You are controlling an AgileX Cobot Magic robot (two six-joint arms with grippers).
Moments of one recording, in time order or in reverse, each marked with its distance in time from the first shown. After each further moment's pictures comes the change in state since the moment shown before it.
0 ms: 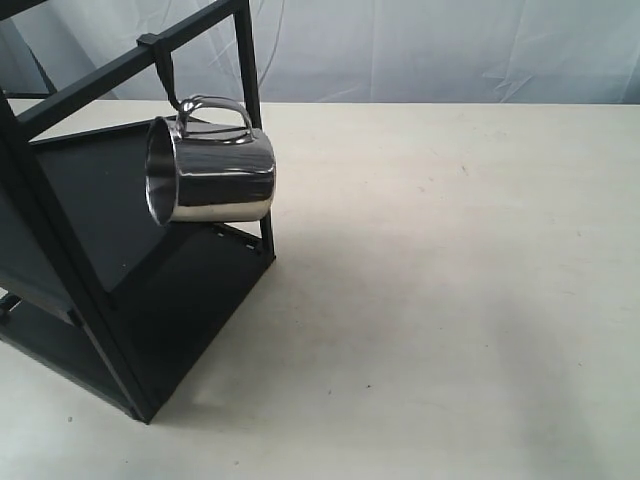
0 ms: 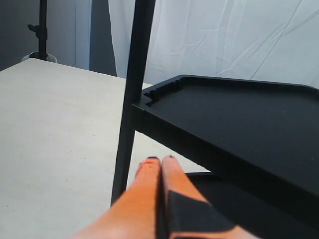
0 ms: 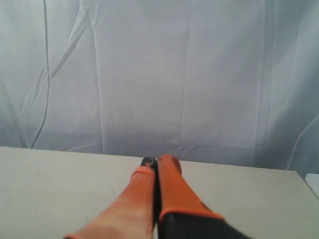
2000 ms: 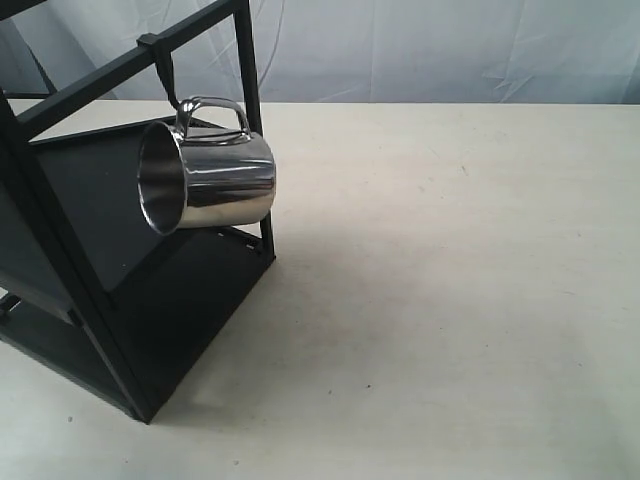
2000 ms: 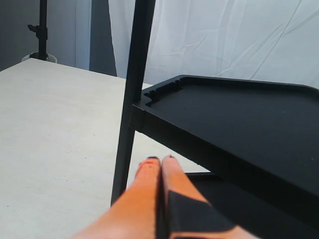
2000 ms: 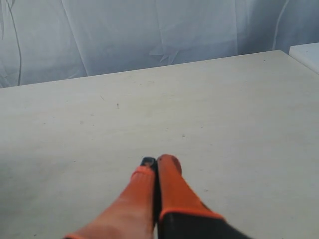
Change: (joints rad) left arm 0.000 0.000 0.000 0.000 0.000 0.000; right arm -0.129 -0.562 0.423 -1.488 0.304 1.668
